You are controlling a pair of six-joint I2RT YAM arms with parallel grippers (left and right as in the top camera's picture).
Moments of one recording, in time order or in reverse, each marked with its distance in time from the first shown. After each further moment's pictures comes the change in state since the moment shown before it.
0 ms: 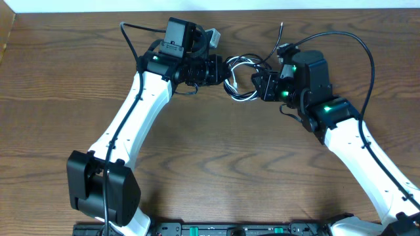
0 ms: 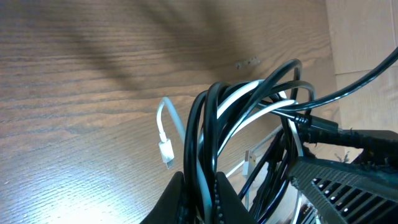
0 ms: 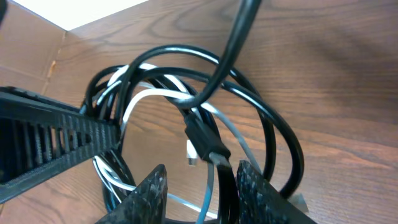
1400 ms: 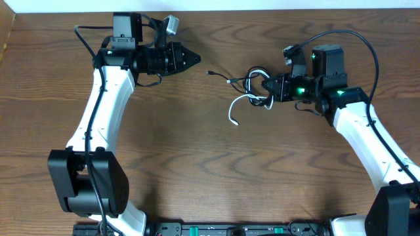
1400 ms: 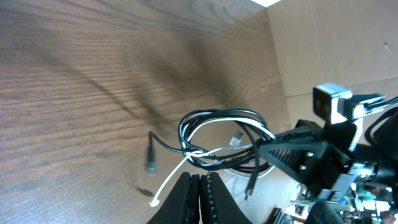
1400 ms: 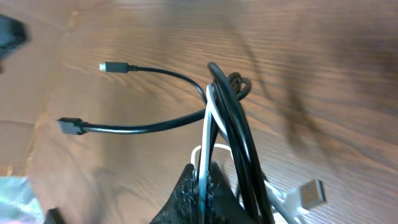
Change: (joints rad) left arm 0.274 0.017 -0.017 0.053 0.316 0.126; right arm -0.182 0.124 0.035 -0.068 -0.380 -0.238
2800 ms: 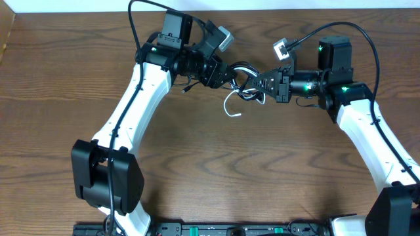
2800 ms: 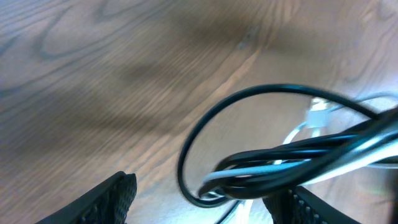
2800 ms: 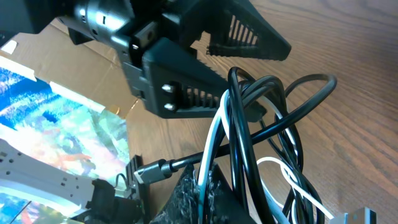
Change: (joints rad) left arm -0.243 0.060 0.094 -0.075 -0.270 0.586; right arm -0.019 0.000 0.036 0.085 -0.473 -0.103
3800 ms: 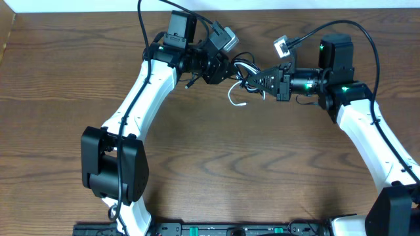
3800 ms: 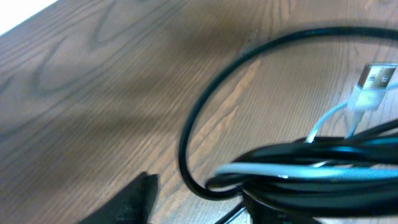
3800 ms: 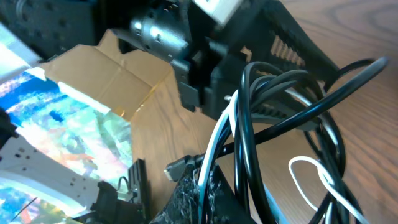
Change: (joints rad) left arm -0.002 0.072 0.000 0.116 0.048 0.101; right arm 0.000 0.000 0.000 0.080 -0.038 0.029
